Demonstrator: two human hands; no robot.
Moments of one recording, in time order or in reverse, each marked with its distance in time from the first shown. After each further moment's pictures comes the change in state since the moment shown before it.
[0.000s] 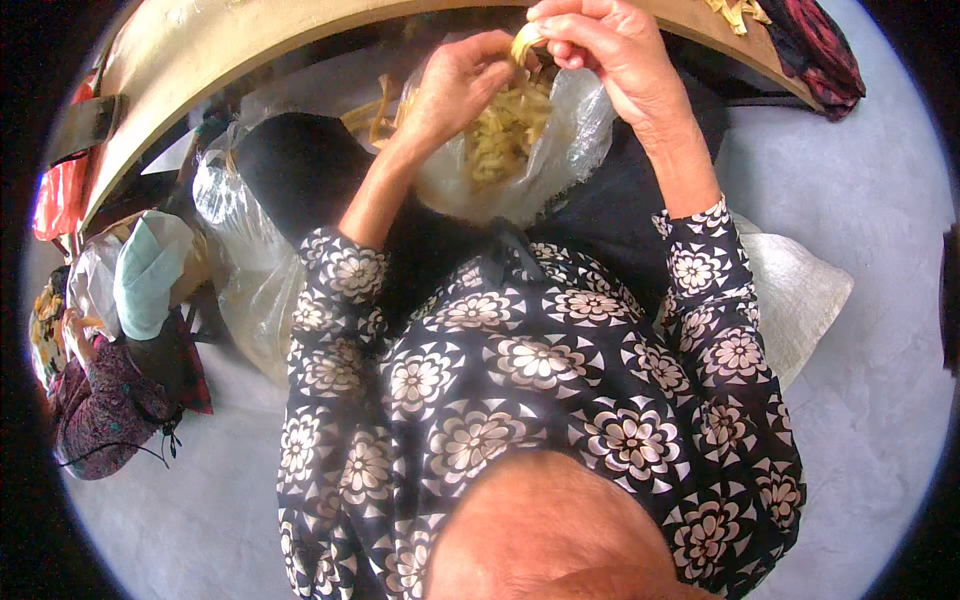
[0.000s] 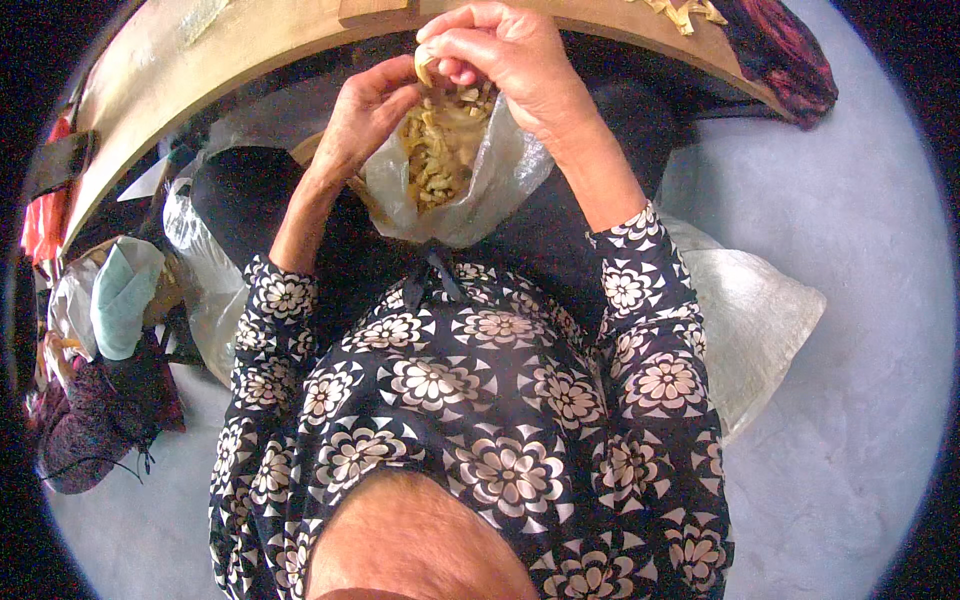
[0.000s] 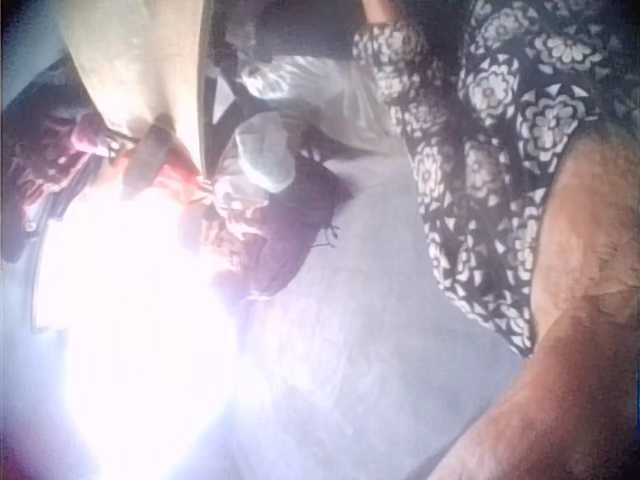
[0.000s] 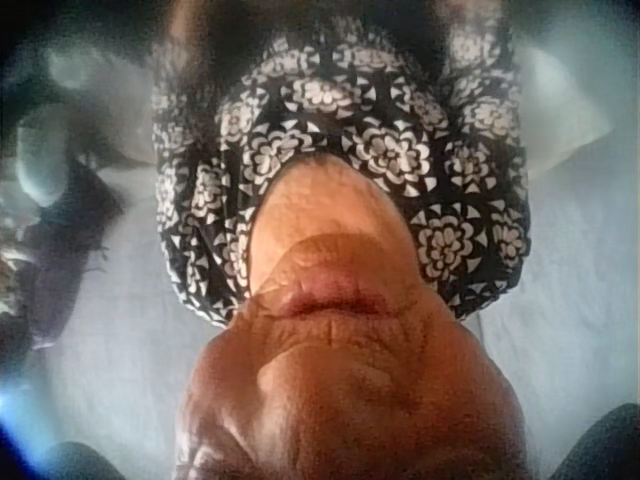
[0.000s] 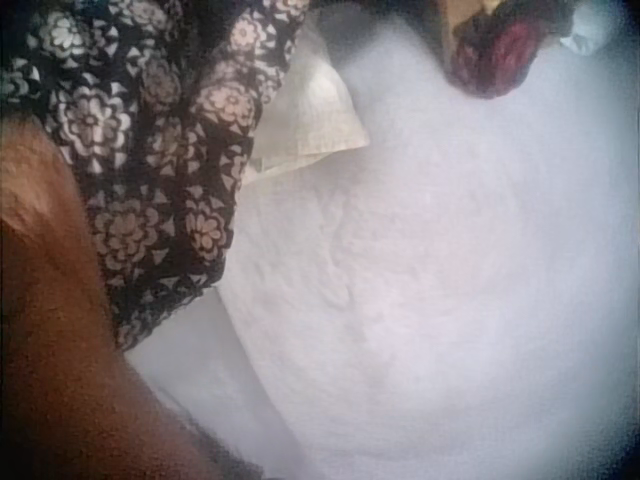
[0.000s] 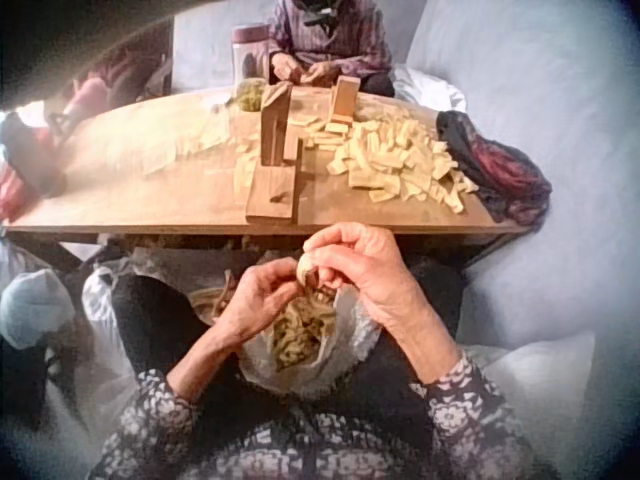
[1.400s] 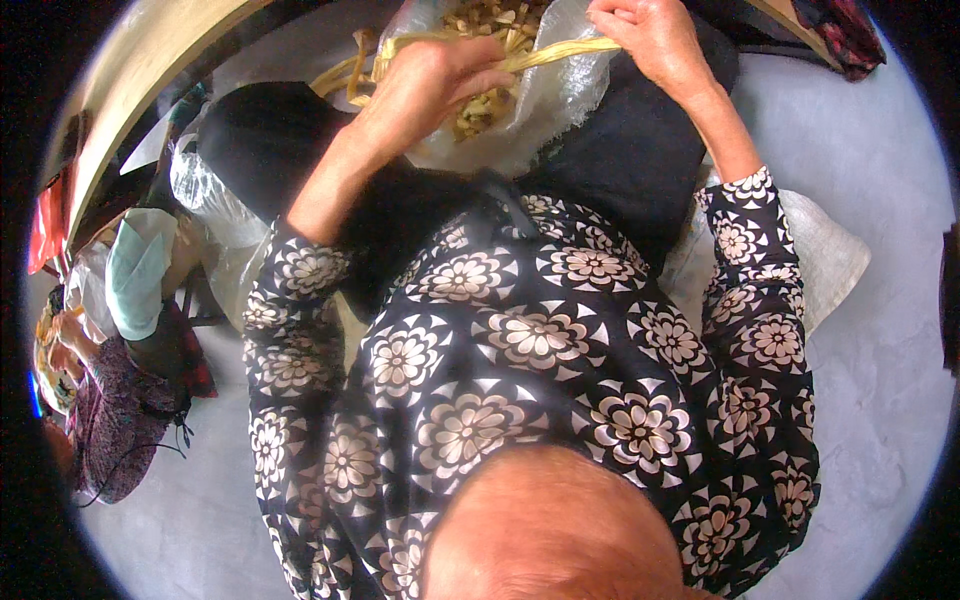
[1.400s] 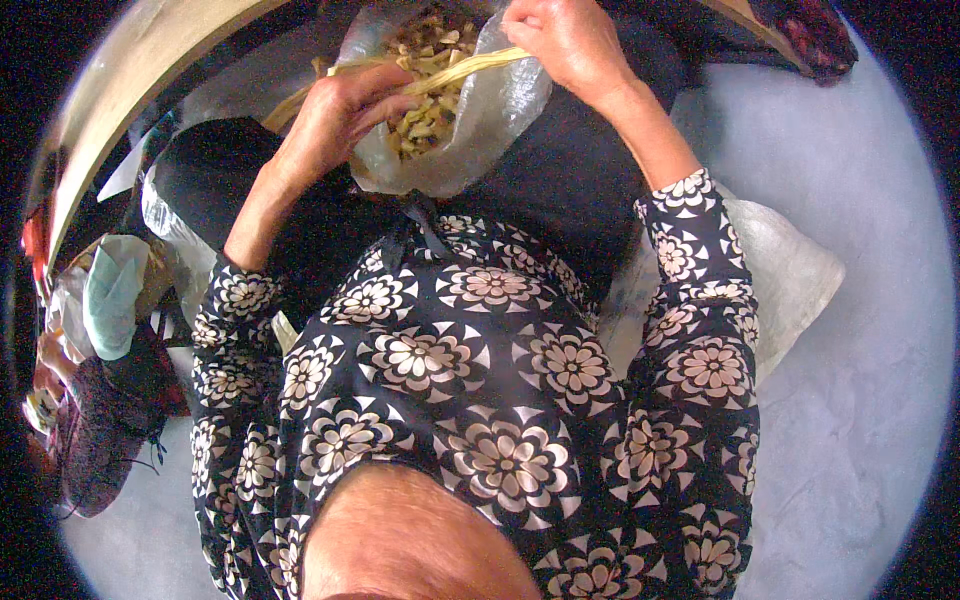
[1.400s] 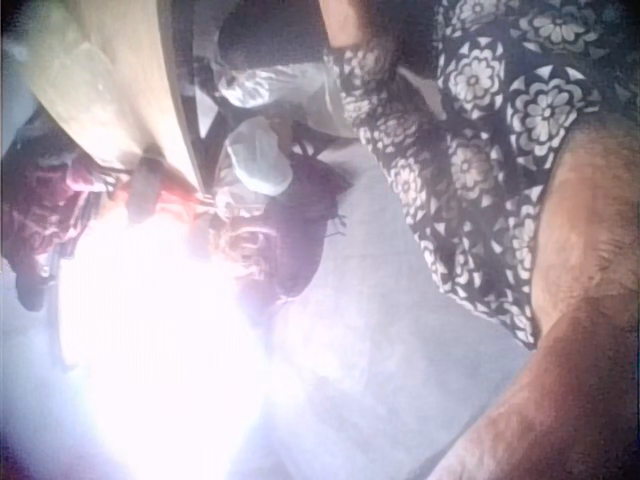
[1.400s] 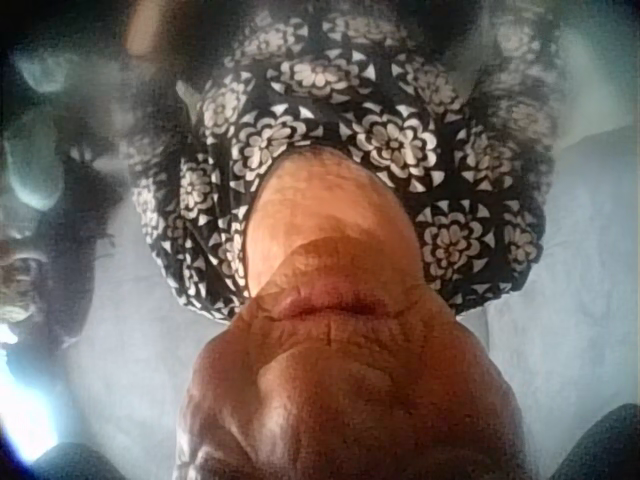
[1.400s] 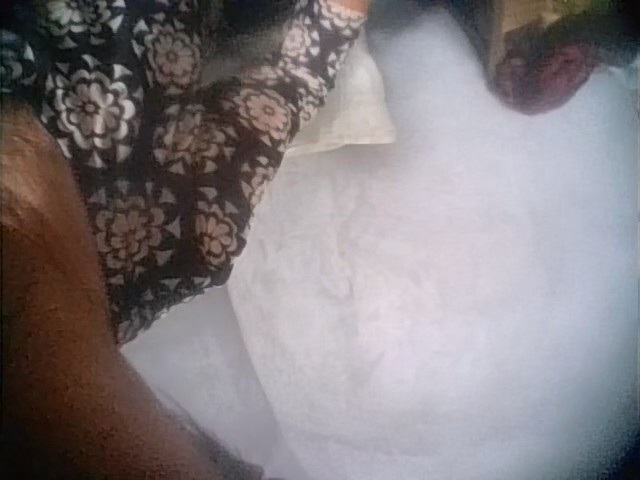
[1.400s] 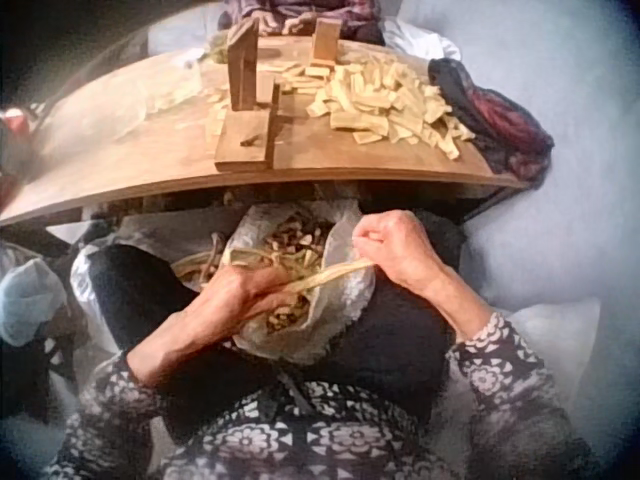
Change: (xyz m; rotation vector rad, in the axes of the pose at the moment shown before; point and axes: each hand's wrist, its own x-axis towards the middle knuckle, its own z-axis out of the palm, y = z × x) left_hand -0.036 -0.002 -0.007 0.464 -0.312 0.091; right_hand -0.029 0.027 -0.058 -1.107 0.062 -0.100
